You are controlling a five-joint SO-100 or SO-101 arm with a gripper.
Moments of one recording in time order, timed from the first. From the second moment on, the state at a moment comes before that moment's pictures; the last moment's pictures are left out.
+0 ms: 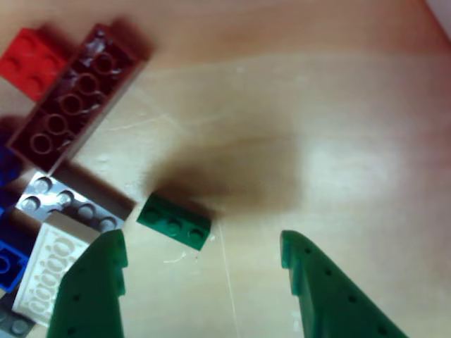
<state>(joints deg) 4.0 106.9 131.1 54.3 -96.4</state>
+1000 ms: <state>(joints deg) -6.9 113.0 130.4 43.7 -88.9</state>
